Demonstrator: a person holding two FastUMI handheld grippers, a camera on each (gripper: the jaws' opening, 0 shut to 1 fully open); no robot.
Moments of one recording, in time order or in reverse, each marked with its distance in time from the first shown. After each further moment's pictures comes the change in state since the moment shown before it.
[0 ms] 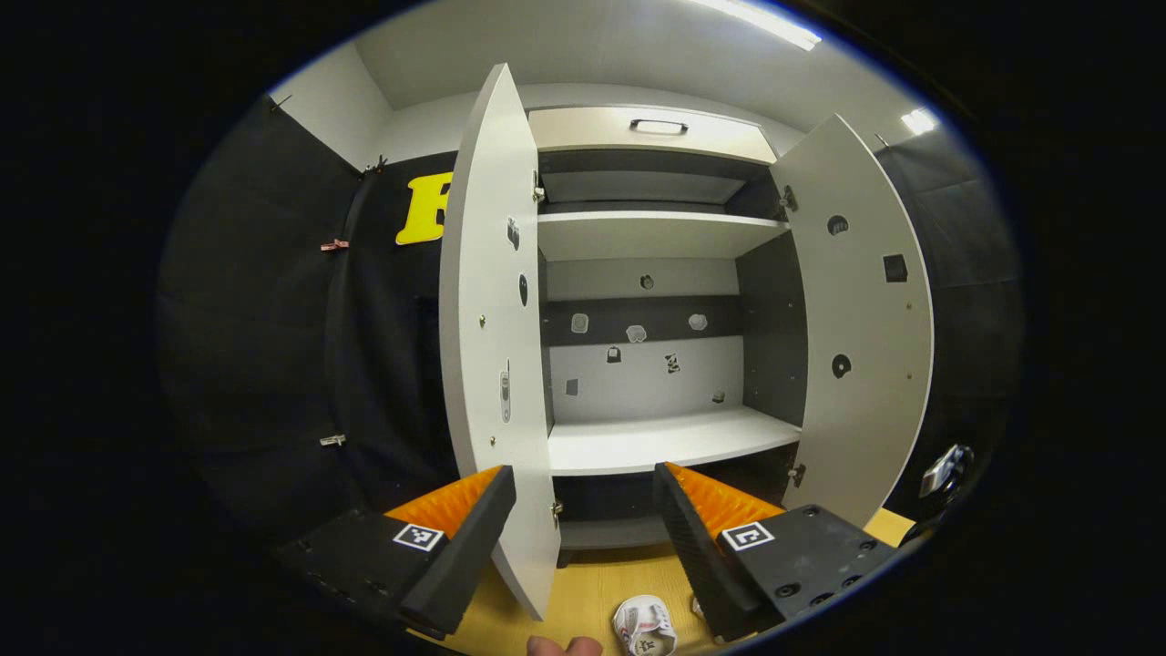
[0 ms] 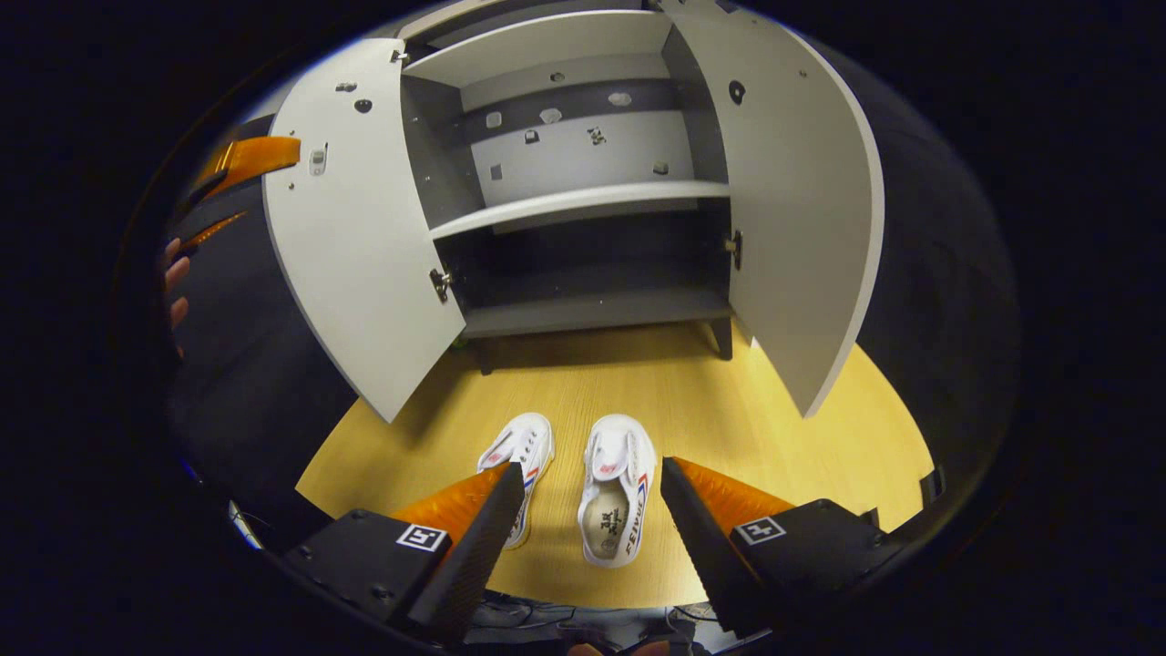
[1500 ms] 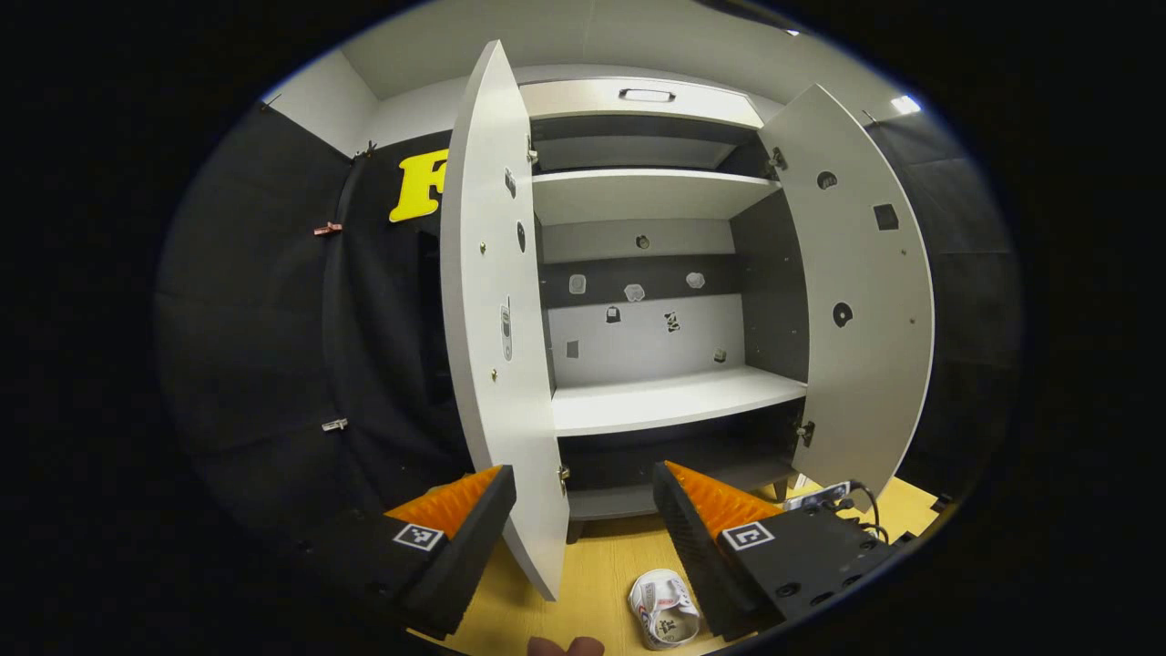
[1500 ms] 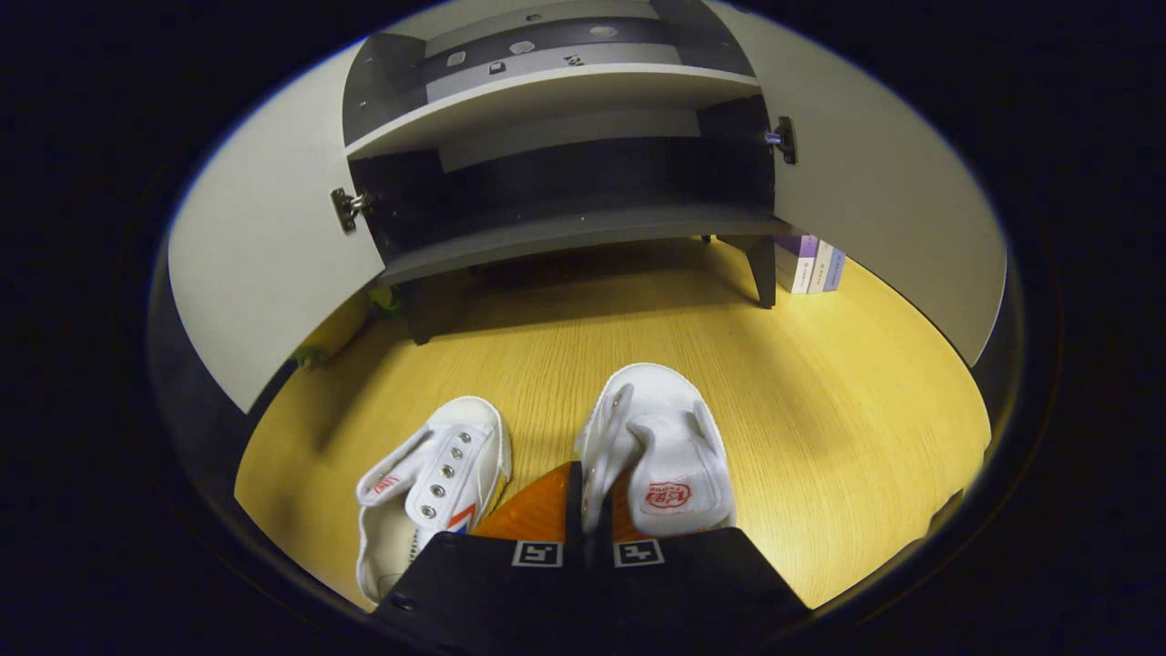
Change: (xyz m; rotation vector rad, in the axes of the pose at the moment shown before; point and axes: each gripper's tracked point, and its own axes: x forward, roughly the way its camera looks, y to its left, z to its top) left arm 0.000 0.004 -0.047 0.037 0.080 -0.014; right arm 0.161 -0.010 -0.034 0.044 0.002 -0.068
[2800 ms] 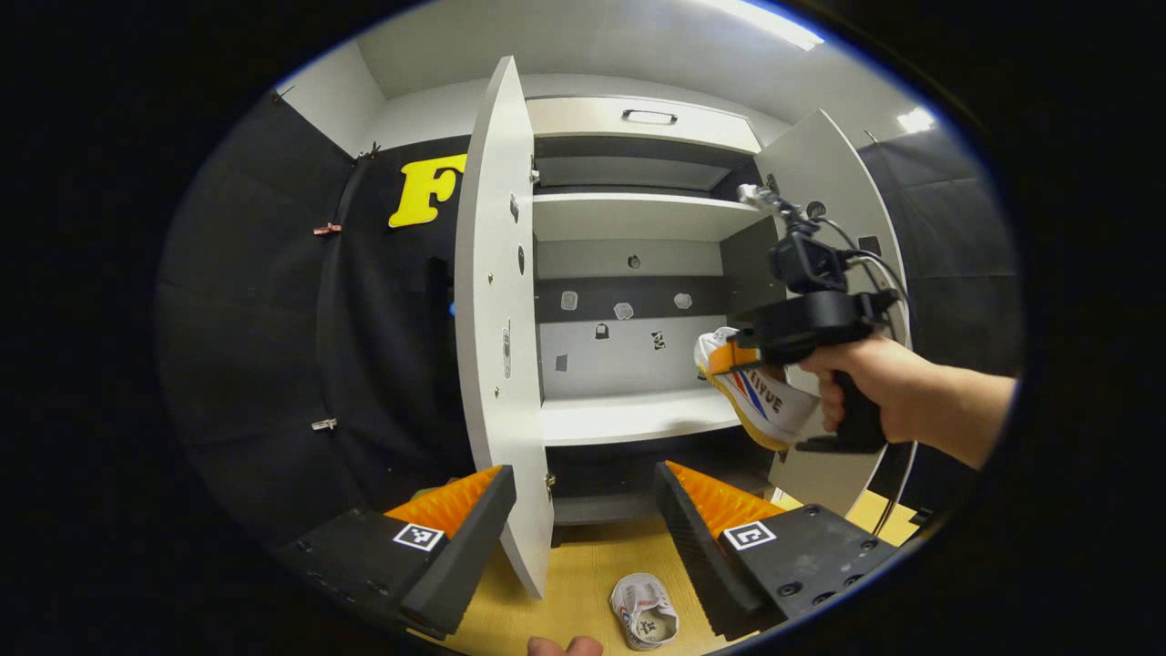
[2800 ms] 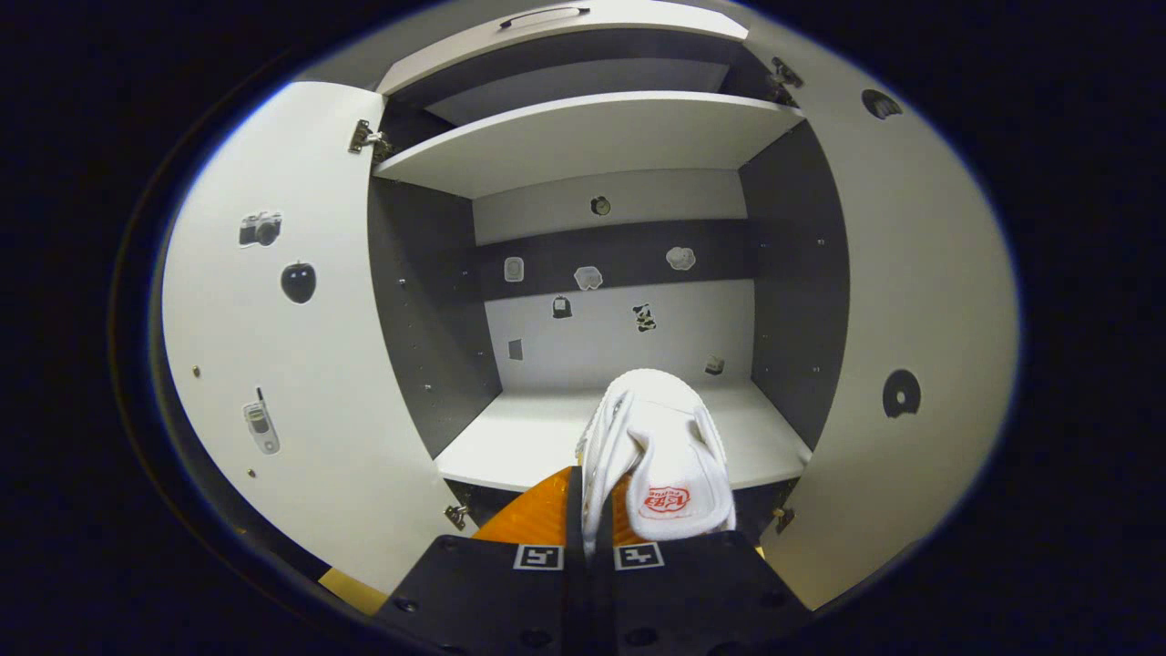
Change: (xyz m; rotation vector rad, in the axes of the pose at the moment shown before) left arm -0.021 -0.004 0.017 -0.047 -0.044 -0.040; right arm -0.105 0.090 0.407 -0.129 -0.367 0.103
